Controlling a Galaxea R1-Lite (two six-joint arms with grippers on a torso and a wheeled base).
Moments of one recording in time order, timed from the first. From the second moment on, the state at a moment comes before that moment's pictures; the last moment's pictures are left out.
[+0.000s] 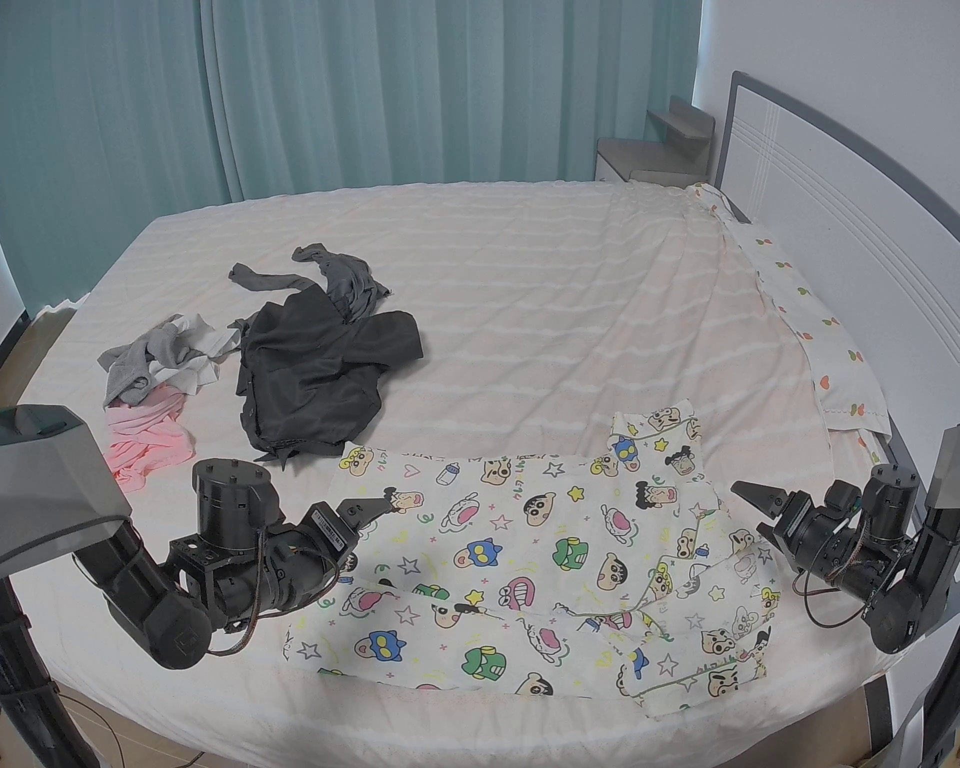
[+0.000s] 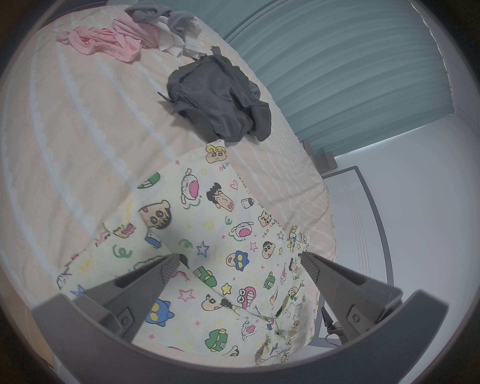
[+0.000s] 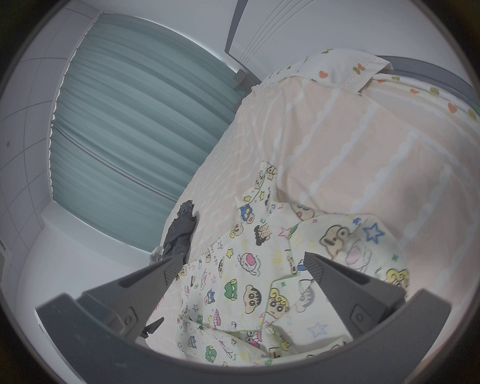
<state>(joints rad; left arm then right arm) -0.38 1.99 -0.47 -1.03 -0.08 -1.04 0.06 2.04 -0.18 -1.55 0.29 0.81</state>
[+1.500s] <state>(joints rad) -0.20 2.15 -0.79 -0.78 -0.09 -0.35 0.09 2.05 -0.14 -1.55 0.29 0.78</state>
